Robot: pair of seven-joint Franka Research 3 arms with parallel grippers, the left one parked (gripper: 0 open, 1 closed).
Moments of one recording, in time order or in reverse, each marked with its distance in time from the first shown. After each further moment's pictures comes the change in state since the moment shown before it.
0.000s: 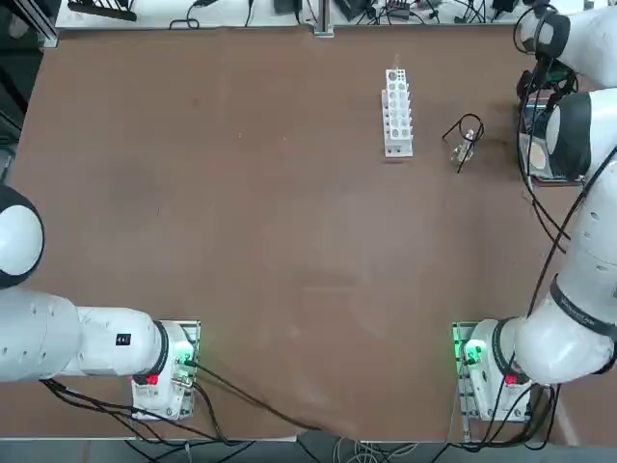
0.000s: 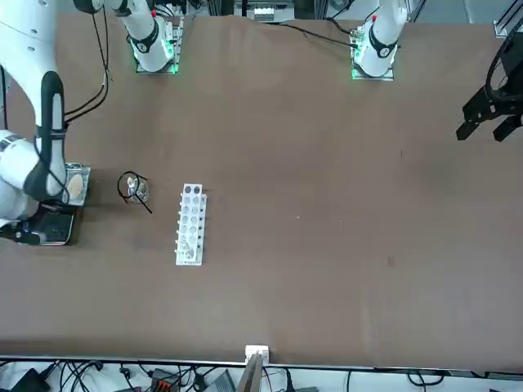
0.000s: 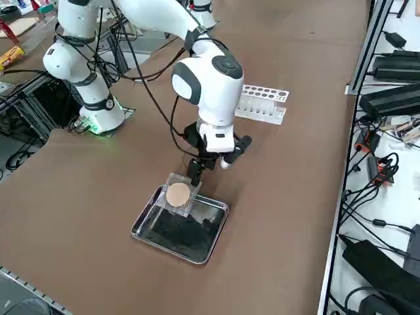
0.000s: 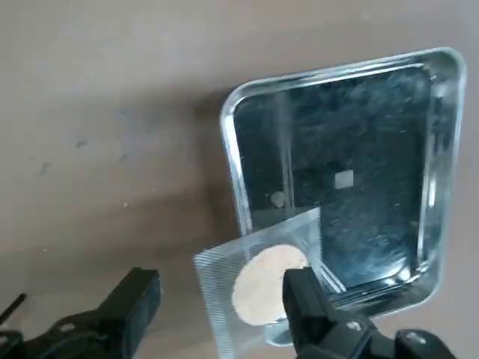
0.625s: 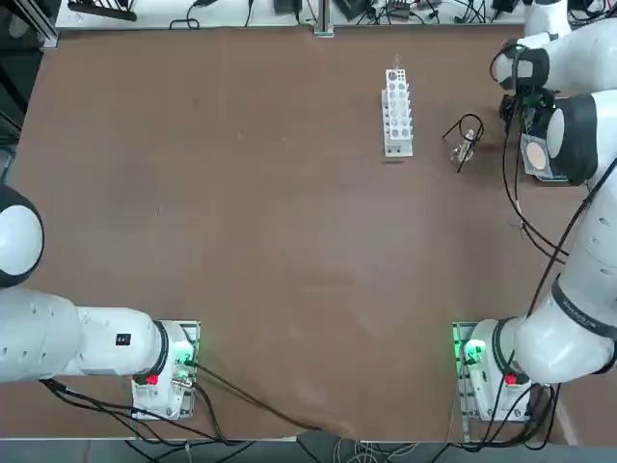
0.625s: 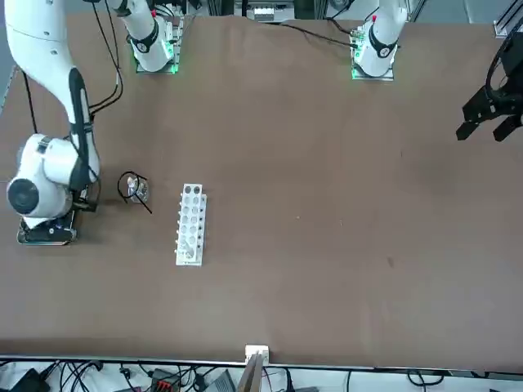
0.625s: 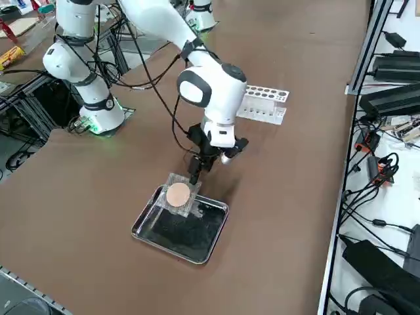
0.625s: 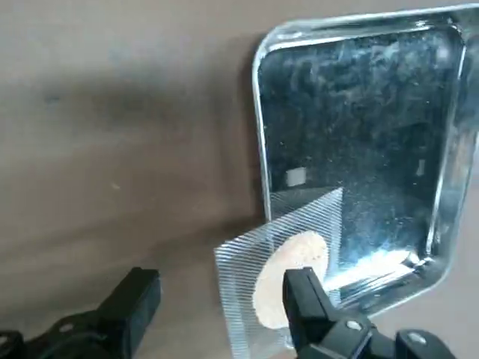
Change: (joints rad) arm -0.003 -0.024 0.108 -0.152 -0.265 0.128 0.212
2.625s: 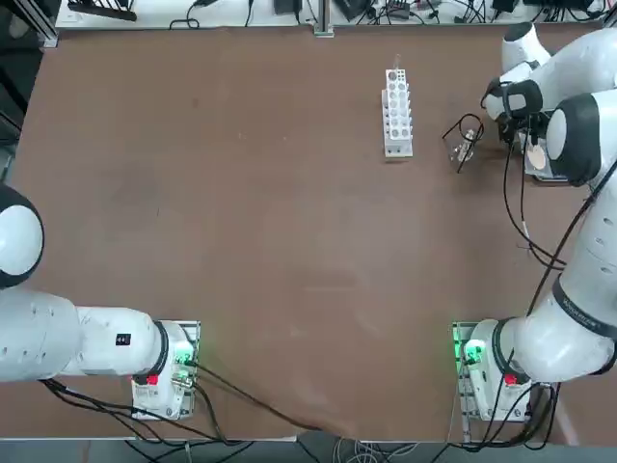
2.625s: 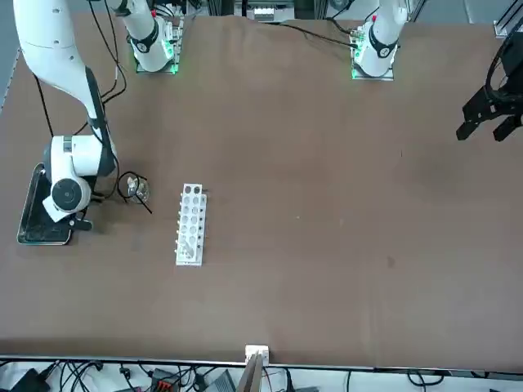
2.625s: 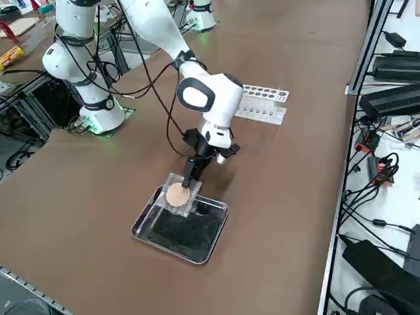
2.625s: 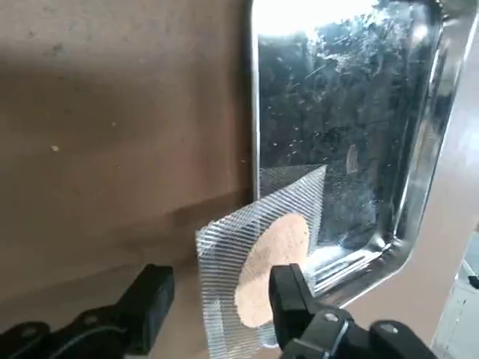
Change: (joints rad) arm -0.031 0.000 0.081 -0.086 -0.275 0.031 0.206
